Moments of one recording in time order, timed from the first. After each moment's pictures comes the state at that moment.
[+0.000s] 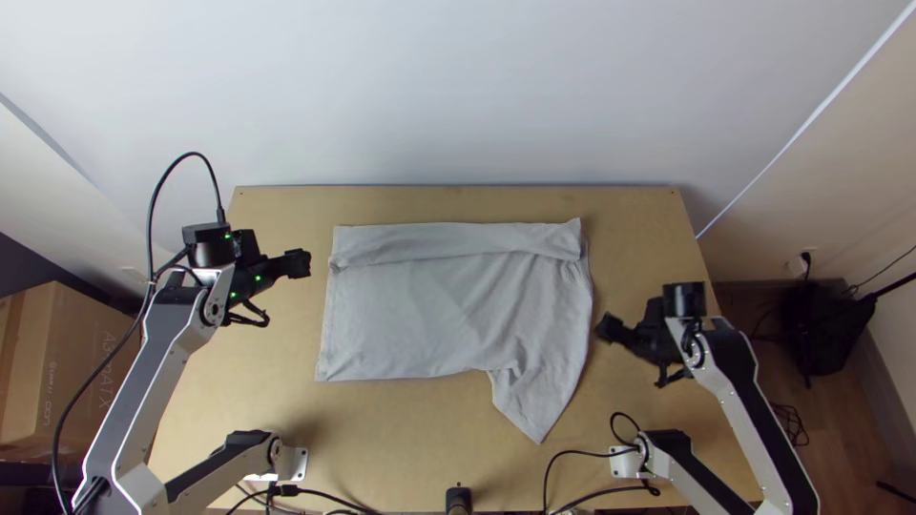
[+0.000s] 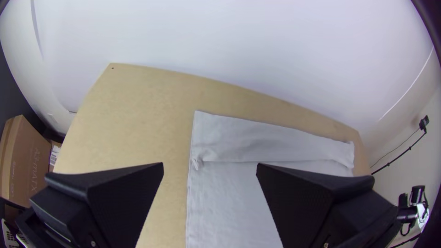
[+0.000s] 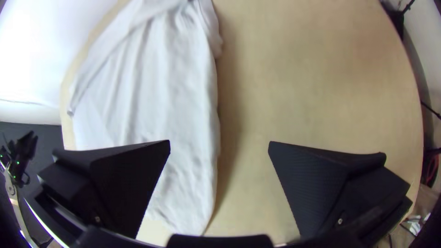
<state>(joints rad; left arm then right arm) 0.02 1.13 1.05 -0.60 0.10 -0.23 0.09 0.95 0.72 -0.92 -0.23 0.46</state>
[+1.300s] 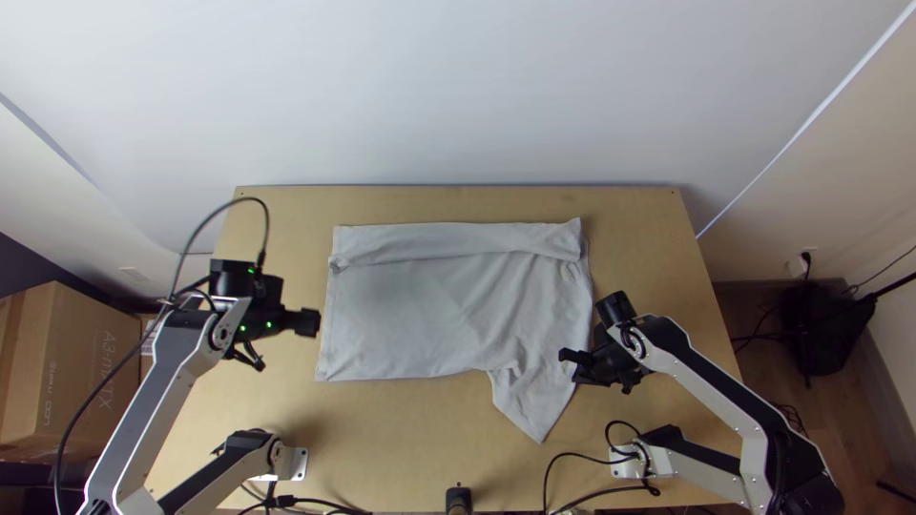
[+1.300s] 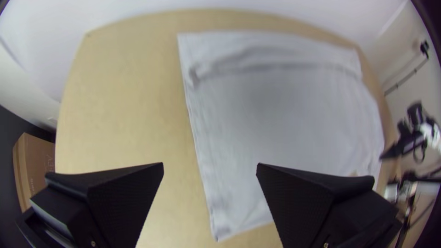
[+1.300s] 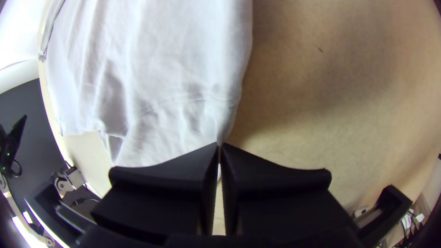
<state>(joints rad) -0.04 1.04 0.91 -0.89 0.09 0.06 0.35 1.22 0.63 -0.87 -0.32 0.54</state>
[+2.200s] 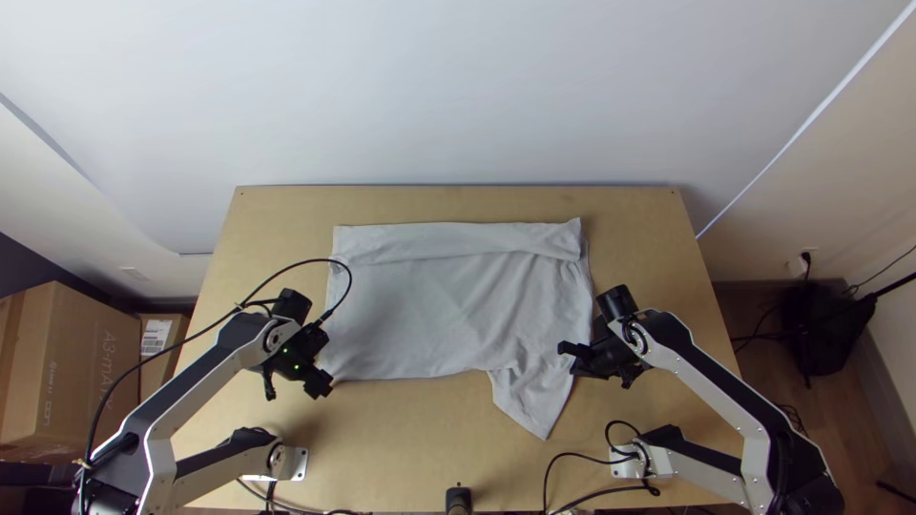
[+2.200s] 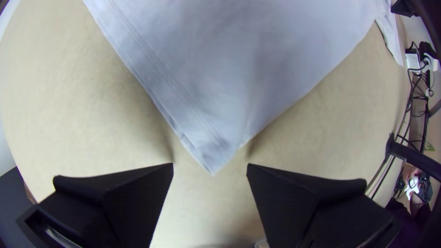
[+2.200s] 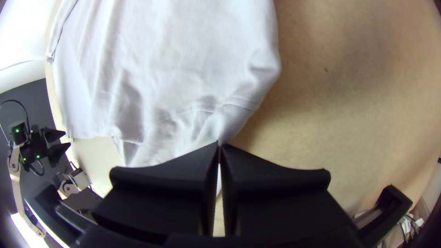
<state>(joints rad) -0.19 1.24 0.70 -0.99 0.04 0.38 0.34 1.22 0.67 -0.87 -0.32 0.54</state>
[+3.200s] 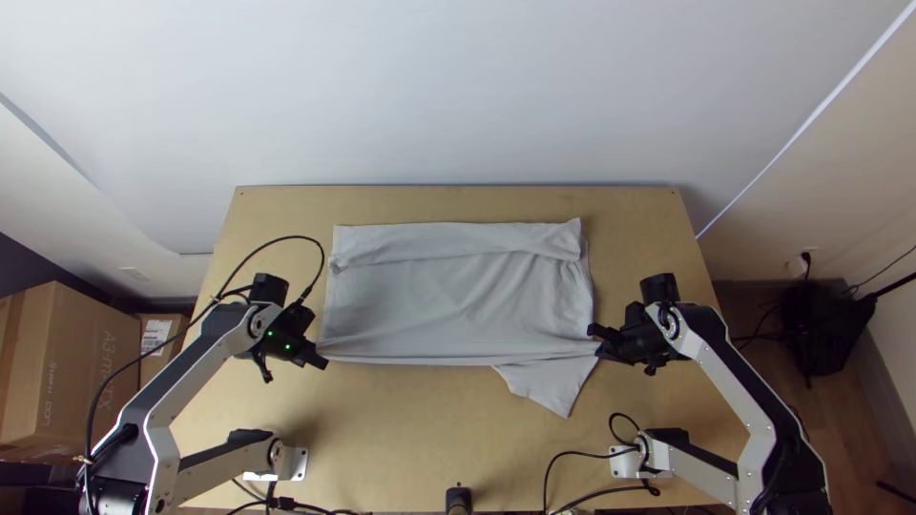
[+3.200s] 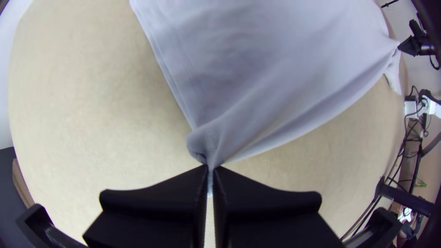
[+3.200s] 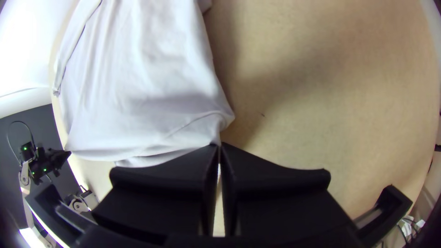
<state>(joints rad) -0.02 1.27 0.75 -0.87 0.11 0.38 0.06 1.21 0.73 -0.91 -0.31 0.35</state>
